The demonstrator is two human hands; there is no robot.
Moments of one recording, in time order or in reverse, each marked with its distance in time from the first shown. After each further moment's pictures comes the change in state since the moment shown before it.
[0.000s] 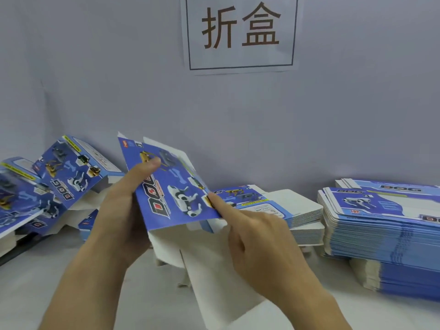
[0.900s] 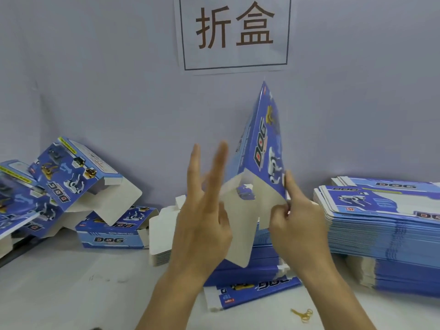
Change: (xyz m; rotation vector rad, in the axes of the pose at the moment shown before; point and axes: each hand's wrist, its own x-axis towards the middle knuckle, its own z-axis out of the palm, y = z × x) left_hand 0.004 -0.077 0.041 1.044 -0.184 0.813; right_hand -0.004 0.041 -0.011 0.357 0.214 0.651
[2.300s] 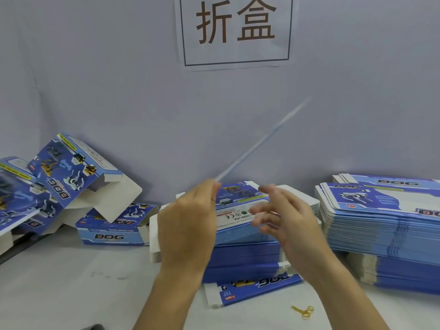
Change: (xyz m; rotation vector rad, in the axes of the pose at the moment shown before) left_hand -0.004 -0.008 -0.008 0.582 0.096 -0.036; right_hand 0.005 0.017 0.007 0.818 -0.292 0.316
